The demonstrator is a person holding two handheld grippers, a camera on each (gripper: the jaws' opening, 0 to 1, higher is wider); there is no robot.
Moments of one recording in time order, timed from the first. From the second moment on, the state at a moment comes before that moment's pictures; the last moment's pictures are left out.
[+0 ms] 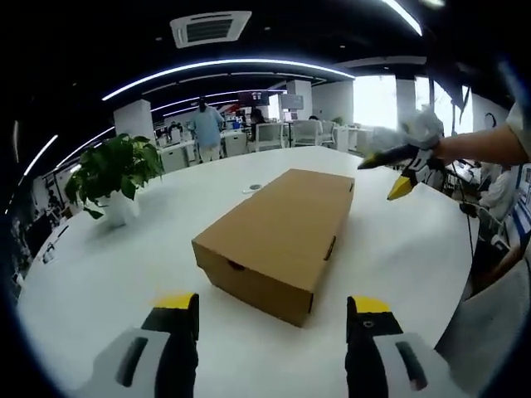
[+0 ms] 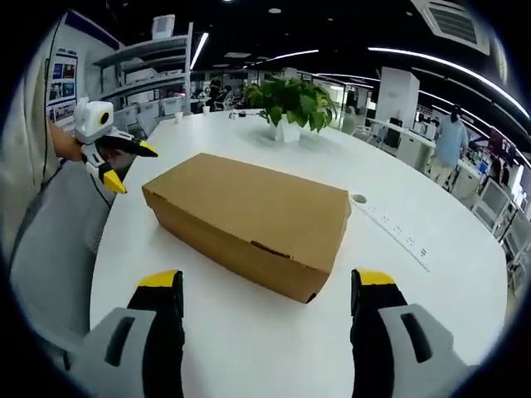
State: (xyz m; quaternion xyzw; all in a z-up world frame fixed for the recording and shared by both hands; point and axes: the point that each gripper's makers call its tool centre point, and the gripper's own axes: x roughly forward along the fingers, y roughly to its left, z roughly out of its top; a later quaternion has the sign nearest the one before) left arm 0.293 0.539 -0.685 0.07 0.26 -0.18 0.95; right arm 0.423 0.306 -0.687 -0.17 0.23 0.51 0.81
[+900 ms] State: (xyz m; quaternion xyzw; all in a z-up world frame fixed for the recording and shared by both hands) left arm 0.319 0.505 -0.709 0.02 0.24 -0.13 0.96; right arm 0.462 0.318 -0.717 -0.20 0.25 0.54 0.78
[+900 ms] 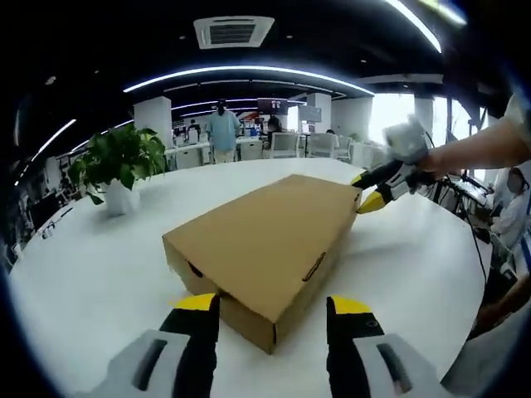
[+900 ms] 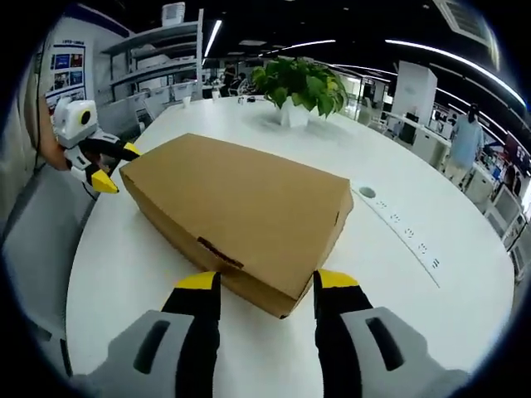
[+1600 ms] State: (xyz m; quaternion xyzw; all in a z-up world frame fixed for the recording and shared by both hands) left arm 0.334 0.518 -0.709 -0.01 0.24 -0.06 0.97; right arm 0.460 0.322 -0.718 -0.19 0.27 0.51 0.80
